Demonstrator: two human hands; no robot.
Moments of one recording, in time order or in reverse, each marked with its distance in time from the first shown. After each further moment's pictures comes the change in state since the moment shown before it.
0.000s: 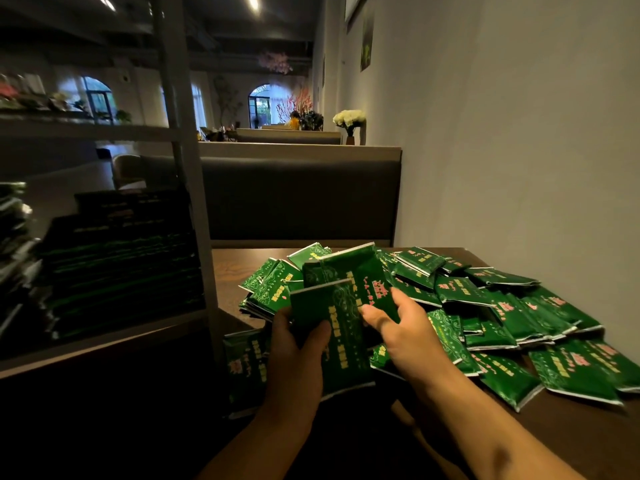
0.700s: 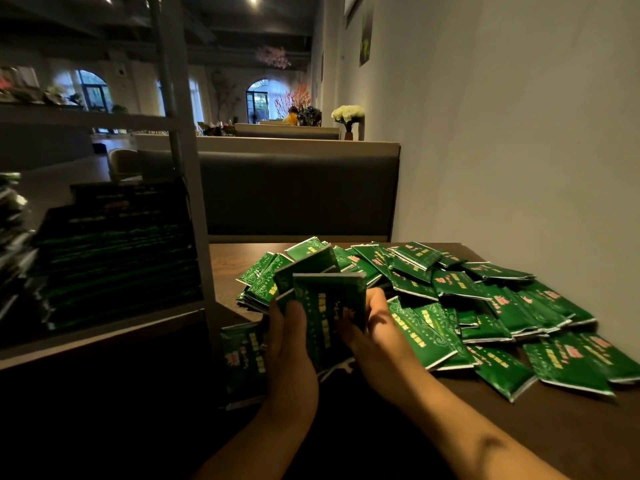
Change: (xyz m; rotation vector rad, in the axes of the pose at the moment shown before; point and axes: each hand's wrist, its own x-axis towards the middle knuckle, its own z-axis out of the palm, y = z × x) left_hand -0.009 0.001 0.000 -0.007 -0.031 0.044; right_hand -0.019 -0.002 0.023 -0.076 -0.147 -0.102
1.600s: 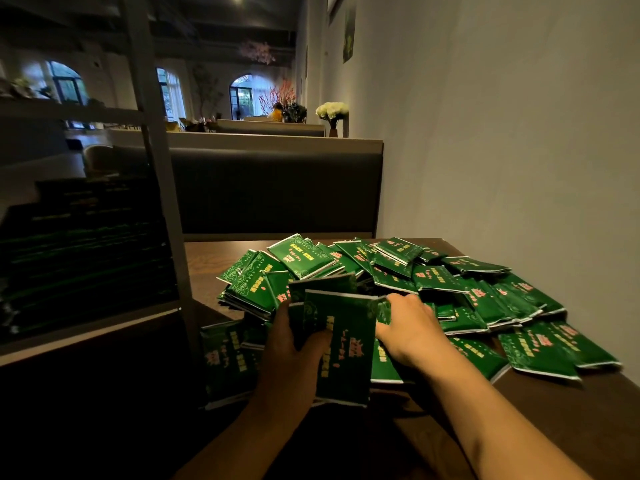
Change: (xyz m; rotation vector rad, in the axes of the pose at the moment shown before) left_hand -0.006 -0.005 0.003 0.206 -0.165 -0.056; right_hand 0.021 0.017 -0.056 -0.934 0.073 0.450
